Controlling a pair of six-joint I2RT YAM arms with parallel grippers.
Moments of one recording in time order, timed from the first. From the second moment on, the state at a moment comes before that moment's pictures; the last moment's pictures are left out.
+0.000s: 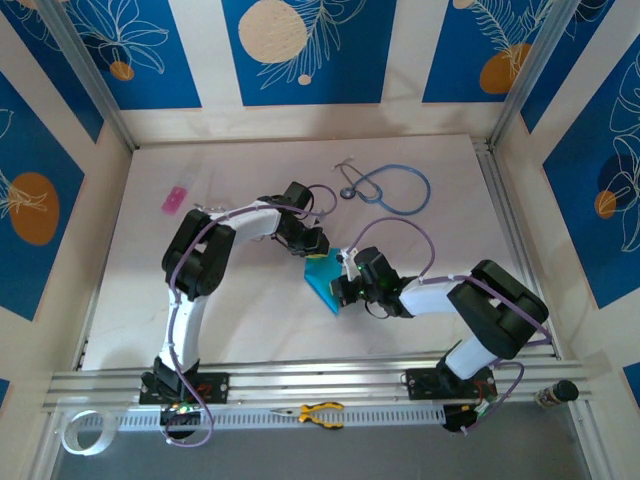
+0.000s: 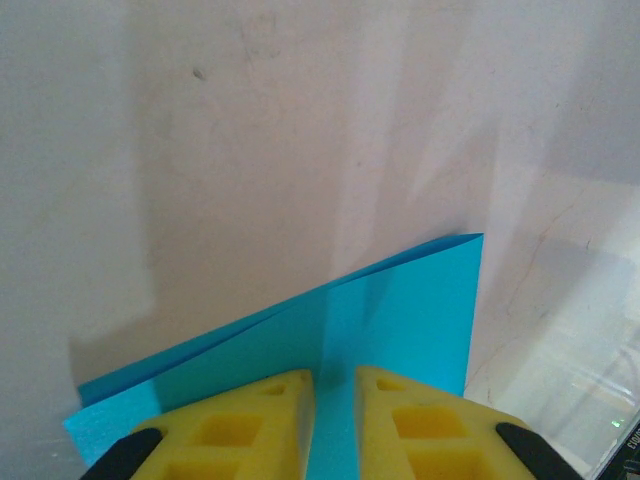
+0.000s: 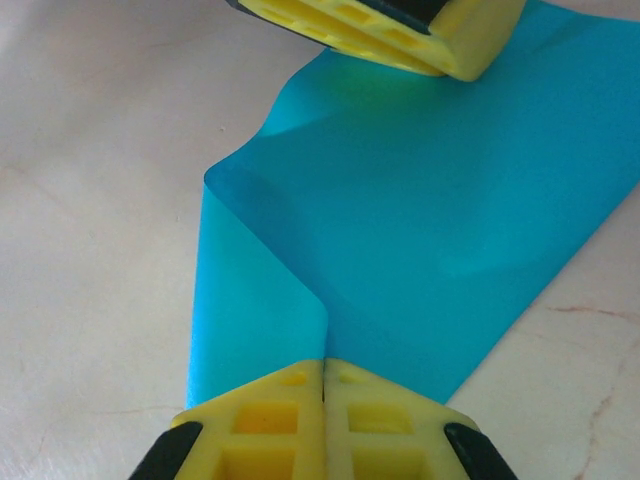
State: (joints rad) left arm -0.57 2.15 1.49 -0.56 0.54 -0.44; right arm 0.71 1.55 0.47 0.33 -0.21 0.35
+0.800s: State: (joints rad) left arm -0.57 2.14 1.48 -0.55 0.54 -0.45; right arm 0.72 1.55 0.47 0.32 -0.18 0.35
